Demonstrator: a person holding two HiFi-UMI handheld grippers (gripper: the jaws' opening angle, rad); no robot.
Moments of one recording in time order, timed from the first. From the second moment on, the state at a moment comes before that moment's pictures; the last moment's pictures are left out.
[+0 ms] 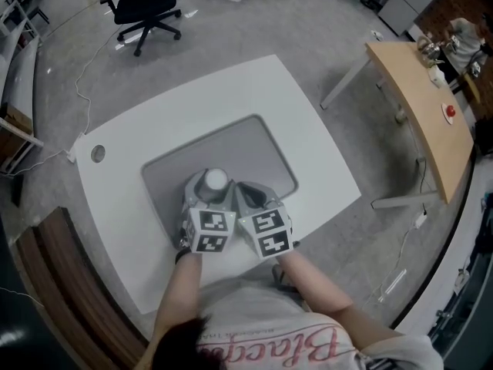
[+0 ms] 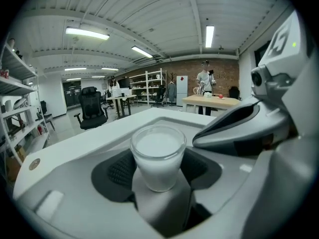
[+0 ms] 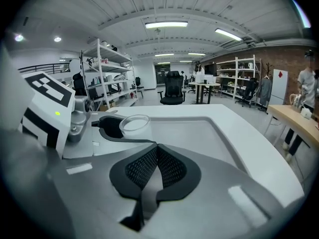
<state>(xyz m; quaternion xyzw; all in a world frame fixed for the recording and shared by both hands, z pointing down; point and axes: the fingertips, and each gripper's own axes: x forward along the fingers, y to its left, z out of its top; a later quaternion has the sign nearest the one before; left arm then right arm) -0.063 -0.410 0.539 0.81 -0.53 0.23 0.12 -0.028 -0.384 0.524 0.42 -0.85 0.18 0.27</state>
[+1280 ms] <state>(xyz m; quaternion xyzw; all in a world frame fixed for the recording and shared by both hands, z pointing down) -0.126 -0.356 0.456 0.75 -0.64 0.12 0.12 -0.025 -0.354 0.445 0.41 -0.88 0.14 0.21</state>
